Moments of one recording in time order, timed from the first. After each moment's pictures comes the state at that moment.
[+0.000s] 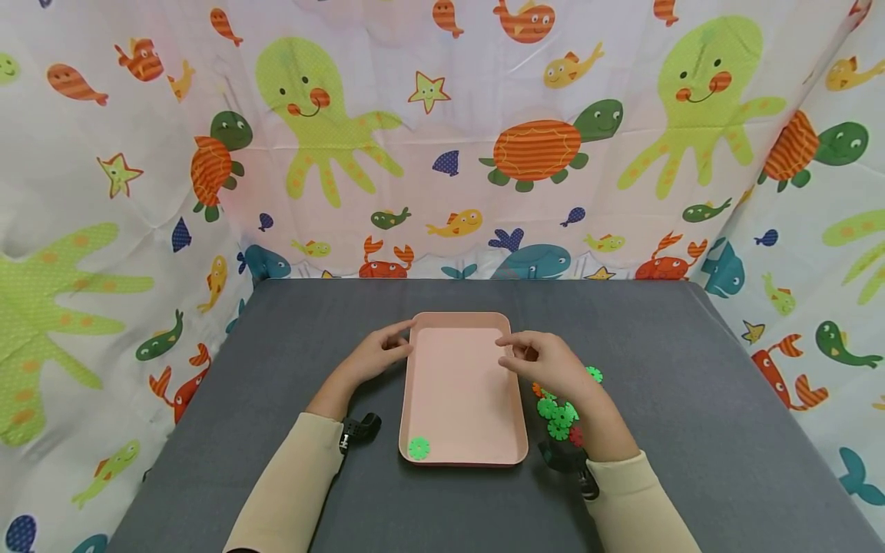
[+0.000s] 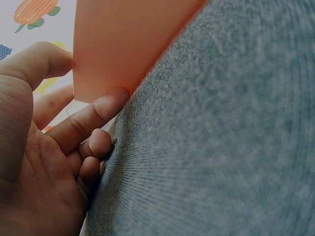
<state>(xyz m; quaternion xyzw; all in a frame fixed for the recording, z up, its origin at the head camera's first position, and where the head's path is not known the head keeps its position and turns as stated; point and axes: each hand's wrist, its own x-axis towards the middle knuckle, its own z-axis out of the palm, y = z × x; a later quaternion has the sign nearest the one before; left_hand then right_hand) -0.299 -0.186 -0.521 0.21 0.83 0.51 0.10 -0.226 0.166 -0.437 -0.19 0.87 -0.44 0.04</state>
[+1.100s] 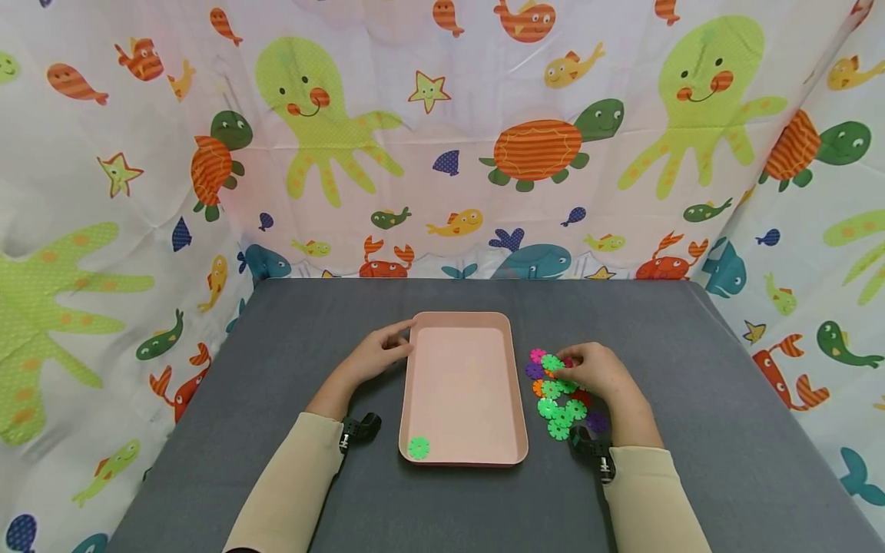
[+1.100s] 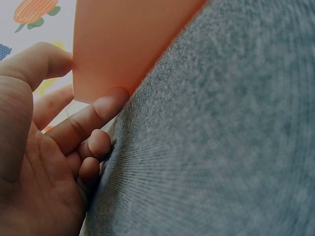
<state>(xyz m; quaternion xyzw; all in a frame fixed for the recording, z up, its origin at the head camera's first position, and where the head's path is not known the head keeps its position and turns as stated) -0.301 -0.187 -0.529 0.19 0.83 0.51 0.09 -0.257 0.248 -0.494 -0.04 0.95 -0.30 0.09</state>
